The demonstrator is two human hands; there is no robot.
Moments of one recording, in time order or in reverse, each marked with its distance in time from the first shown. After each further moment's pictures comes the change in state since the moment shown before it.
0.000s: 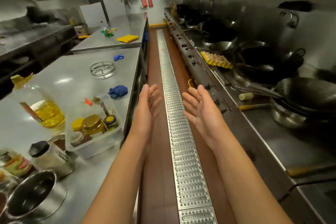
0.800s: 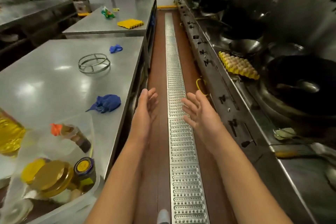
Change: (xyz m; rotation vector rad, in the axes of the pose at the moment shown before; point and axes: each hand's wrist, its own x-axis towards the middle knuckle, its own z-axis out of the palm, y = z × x) left_hand 0.334 -0.071 -0.020 -0.060 0.147 -0.091; right_hand 0.347 0.027 -0.002 -0.090 -0.033 0.156
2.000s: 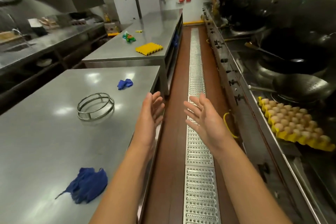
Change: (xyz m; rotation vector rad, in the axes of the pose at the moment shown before) left_hand 0.434 0.041 0.101 0.042 0.132 0.093; right_hand 0.458 -0.122 -0.035 0.043 -0.210 -0.044
